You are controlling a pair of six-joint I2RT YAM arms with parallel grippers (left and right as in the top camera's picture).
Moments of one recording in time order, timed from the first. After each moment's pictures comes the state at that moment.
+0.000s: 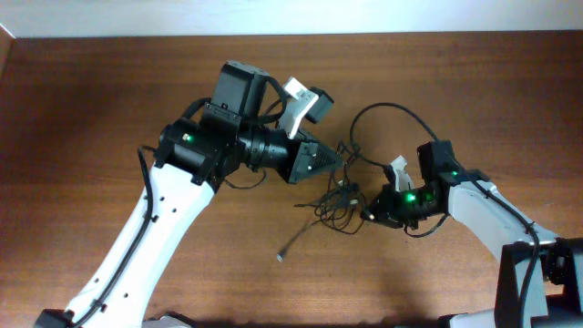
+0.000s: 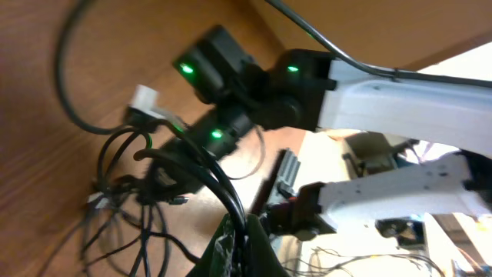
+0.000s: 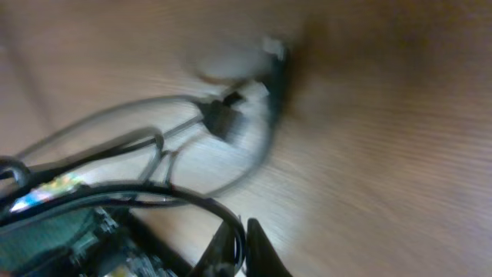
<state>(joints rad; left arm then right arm) -0.44 1.49 1.53 -0.92 0.86 -0.08 0.09 1.61 0.80 -0.68 -0.72 0.26</state>
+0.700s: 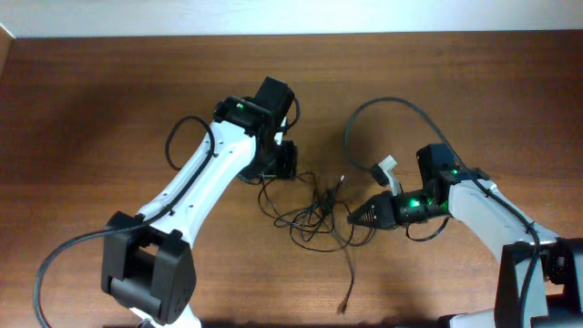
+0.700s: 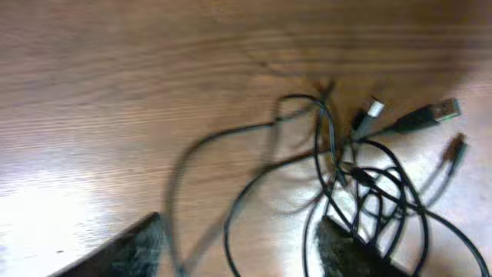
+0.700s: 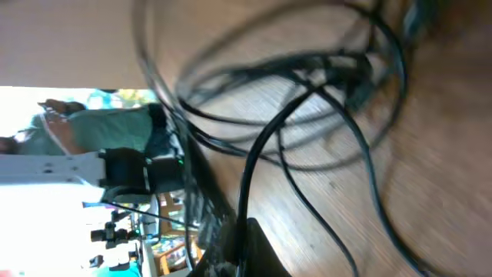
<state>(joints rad) -0.44 1.82 1.53 -1.16 0.12 -0.36 0.09 1.61 0.82 -0.73 -1.13 -0.12</state>
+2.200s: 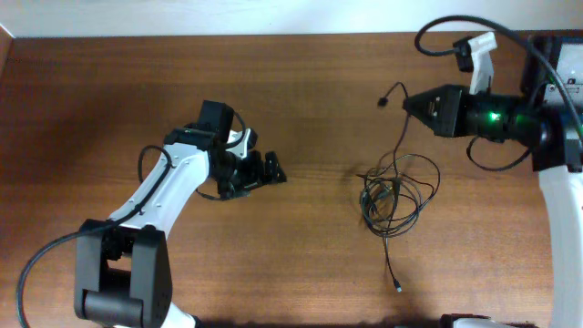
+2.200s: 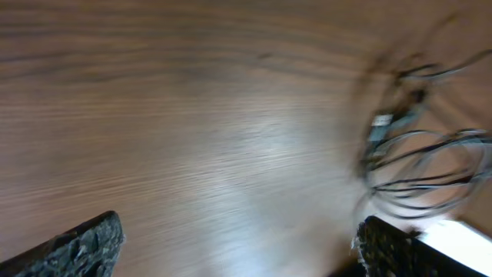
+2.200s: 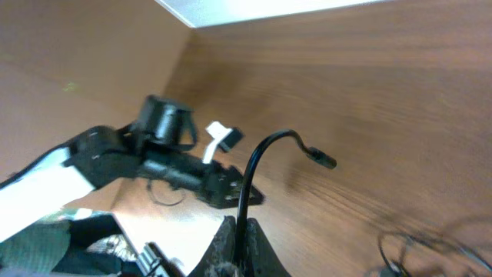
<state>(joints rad) -0.19 1.73 1.17 -0.83 0.53 -0.36 -0.04 1.45 1.68 -1.08 -0.88 0.09</state>
